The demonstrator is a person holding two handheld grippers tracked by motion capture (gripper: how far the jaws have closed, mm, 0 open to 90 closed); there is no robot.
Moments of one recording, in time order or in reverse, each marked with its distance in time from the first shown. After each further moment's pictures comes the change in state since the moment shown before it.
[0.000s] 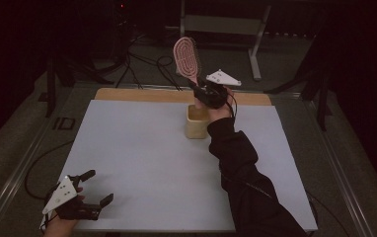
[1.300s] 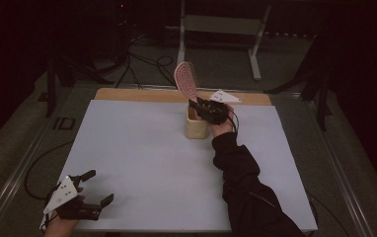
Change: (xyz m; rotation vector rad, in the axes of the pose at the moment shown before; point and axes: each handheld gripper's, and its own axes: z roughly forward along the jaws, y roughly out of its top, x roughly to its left) left arm 0.000 -0.001 0.001 0.008 -0.001 0.005; right arm -0.012 -0.067 -0.004 0.040 0.149 0.002
